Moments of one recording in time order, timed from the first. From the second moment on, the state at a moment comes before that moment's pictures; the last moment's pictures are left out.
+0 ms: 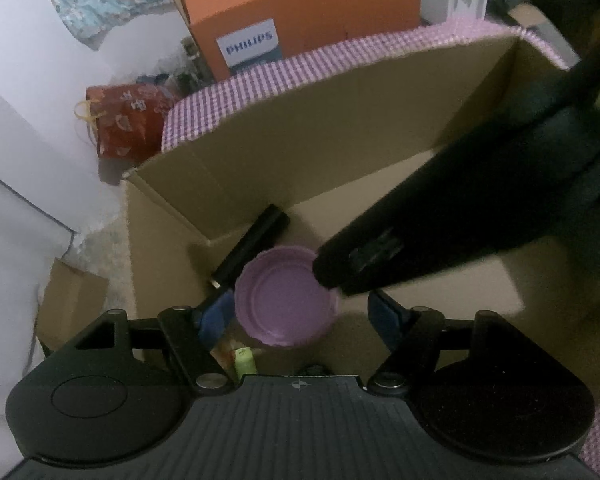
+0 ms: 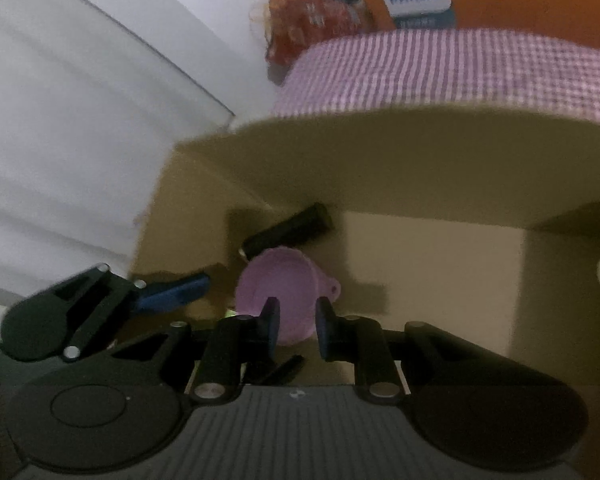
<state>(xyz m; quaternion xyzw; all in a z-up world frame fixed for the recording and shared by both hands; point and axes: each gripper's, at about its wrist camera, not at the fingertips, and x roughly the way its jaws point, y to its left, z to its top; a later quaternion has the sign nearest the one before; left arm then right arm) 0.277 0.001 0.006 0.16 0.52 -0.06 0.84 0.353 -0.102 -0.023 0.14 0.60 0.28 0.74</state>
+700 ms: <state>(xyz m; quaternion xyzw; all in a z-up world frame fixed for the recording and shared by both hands) 0.114 0.015 0.100 0.07 0.36 -0.10 0.92 0.135 -0.225 0.107 0.25 0.38 0.33 0.82</state>
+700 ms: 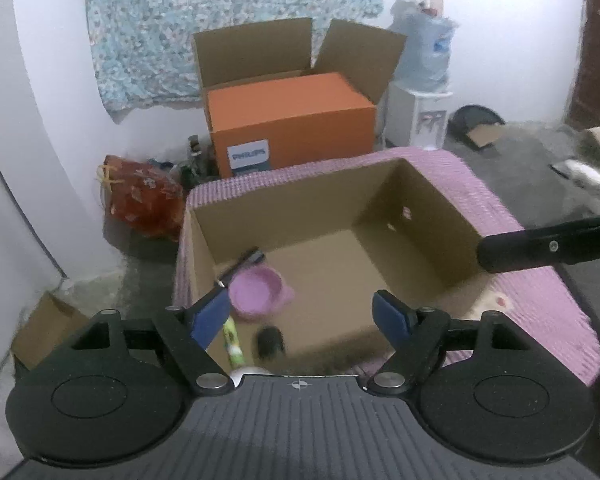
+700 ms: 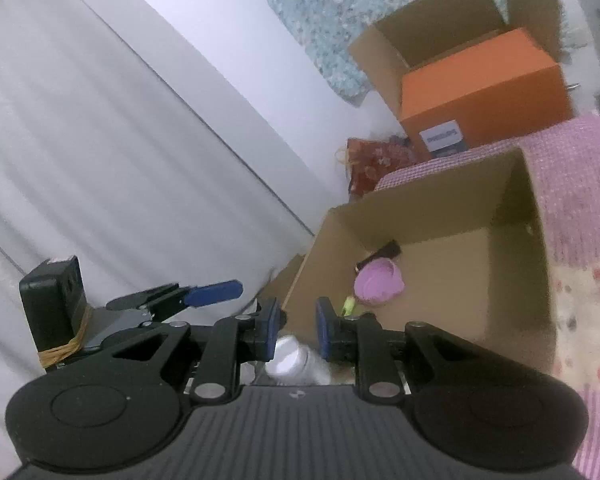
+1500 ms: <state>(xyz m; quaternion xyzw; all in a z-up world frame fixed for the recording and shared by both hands) 0.033 0.005 -0.034 0.03 0.44 -0.14 0.88 0.056 -0.177 -0.021 0.19 0.49 0.24 0.82</state>
